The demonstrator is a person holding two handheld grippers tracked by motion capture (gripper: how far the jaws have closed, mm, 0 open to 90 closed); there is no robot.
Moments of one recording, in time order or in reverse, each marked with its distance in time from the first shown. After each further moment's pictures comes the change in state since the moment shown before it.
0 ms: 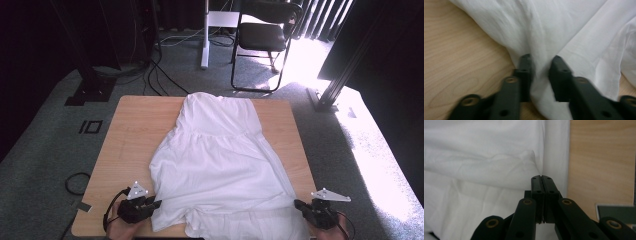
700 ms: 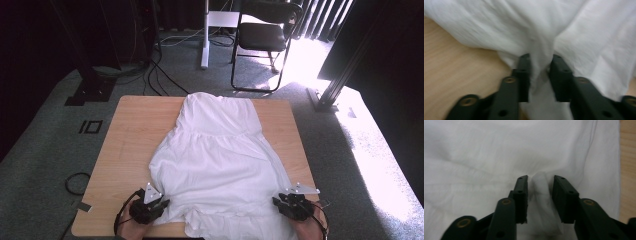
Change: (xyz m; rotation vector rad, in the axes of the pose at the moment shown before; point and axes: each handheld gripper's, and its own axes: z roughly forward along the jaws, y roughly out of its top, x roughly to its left) left arm -0.016 0.010 0.029 0.052 0.108 0.113; right arm 0.025 0.014 0.061 0.005 0.014 -0.117
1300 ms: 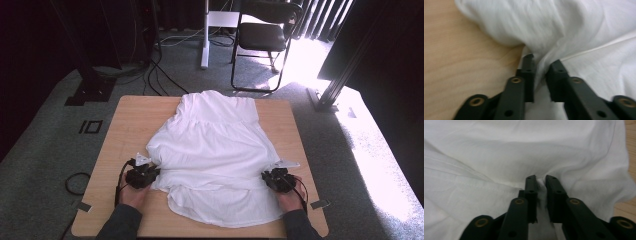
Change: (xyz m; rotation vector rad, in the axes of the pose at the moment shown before) left arm 0.080 0.034 0.027 -0.080 0.079 -0.201; right arm -0.007 0.064 0.056 -0.030 -0.004 -0.021
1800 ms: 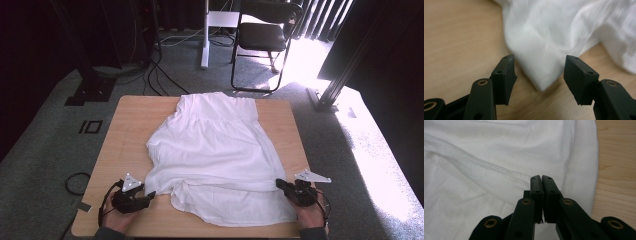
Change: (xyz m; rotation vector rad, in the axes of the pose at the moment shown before) left arm -0.016 -0.053 -0.042 0.037 -0.049 0.103; right arm -0.013 -0.033 -0.070 -0.158 0.095 0.097
